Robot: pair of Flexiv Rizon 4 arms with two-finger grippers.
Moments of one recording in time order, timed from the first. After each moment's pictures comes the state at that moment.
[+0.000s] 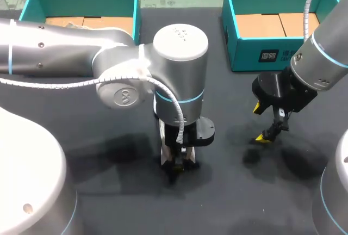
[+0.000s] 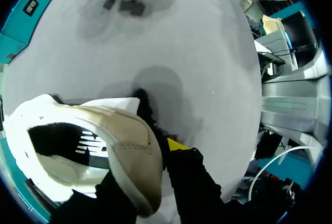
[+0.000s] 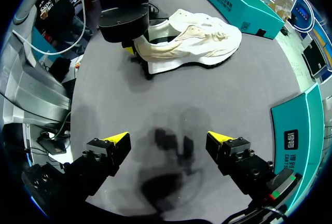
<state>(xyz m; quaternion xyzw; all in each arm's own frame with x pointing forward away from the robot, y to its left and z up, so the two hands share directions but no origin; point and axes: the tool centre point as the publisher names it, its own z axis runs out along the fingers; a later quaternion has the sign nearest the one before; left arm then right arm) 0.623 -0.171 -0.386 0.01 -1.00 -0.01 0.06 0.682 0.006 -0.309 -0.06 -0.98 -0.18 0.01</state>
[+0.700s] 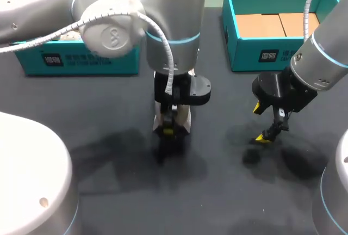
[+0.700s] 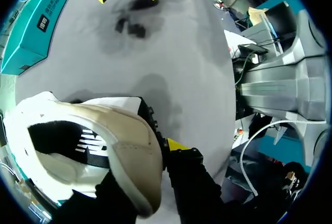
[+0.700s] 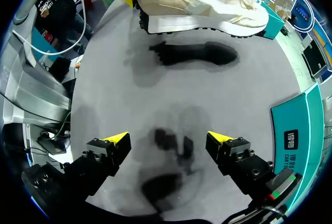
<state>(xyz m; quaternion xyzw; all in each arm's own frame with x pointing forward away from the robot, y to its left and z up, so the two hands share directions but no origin) 0.658 -0.151 -0.267 -0.04 -1.00 -0.02 0.08 0.682 0.006 -0.310 -0.06 -0.98 -0.18 0.01</state>
